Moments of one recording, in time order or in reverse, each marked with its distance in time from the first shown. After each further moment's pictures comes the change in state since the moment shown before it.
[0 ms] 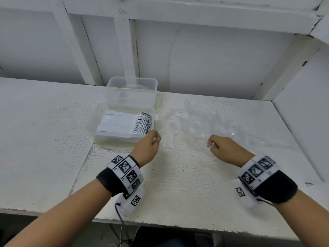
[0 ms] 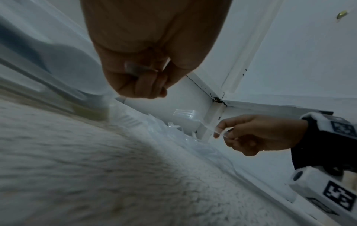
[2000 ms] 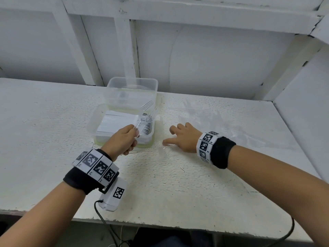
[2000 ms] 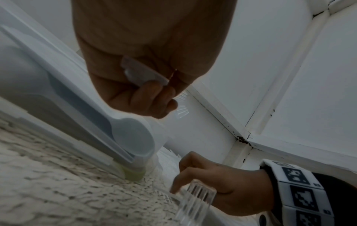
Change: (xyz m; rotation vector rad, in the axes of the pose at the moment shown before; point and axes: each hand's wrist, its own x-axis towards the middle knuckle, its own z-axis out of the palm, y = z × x) left_hand -0.008 -0.011 -0.061 -0.290 0.010 -0.233; right_hand 0.075 -0.064 0.034 -0.892 -0.045 -0.593
